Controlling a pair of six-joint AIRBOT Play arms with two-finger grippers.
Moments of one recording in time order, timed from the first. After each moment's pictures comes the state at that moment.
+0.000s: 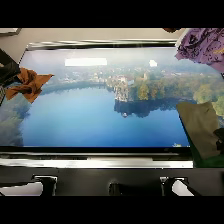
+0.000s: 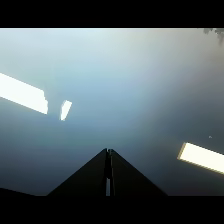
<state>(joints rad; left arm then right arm) 0.17 -1.51 1.98 1.43 -1.69 -1.82 -0.62 -1.19 1.02 -1.89 1.54 2.23</state>
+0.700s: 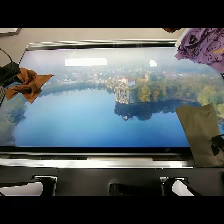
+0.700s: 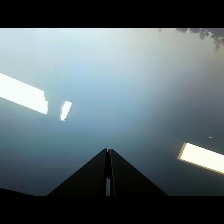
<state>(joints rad) 0.17 -1.51 1.98 1.43 -1.69 -1.82 -0.62 -1.19 0.91 -1.99 1.50 2.28</state>
